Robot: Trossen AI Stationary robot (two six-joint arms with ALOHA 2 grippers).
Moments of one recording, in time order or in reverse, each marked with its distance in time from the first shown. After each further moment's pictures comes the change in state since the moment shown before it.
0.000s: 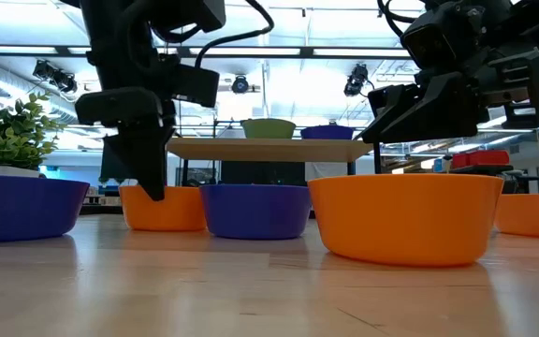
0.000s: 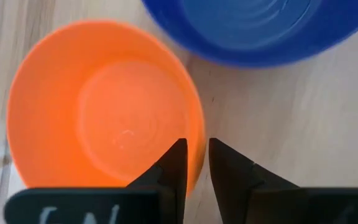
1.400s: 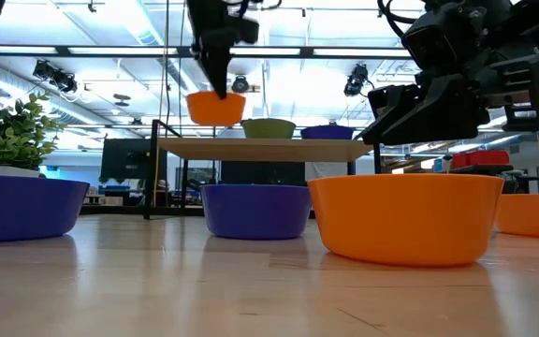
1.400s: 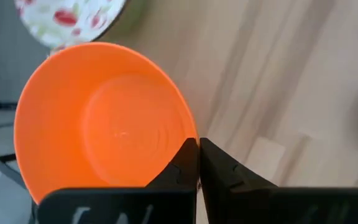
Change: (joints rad) left arm 0.565 -0.001 0.670 -0.517 -0.040 0.504; right arm 0.000 0.000 0.000 -0.008 0.000 -0.021
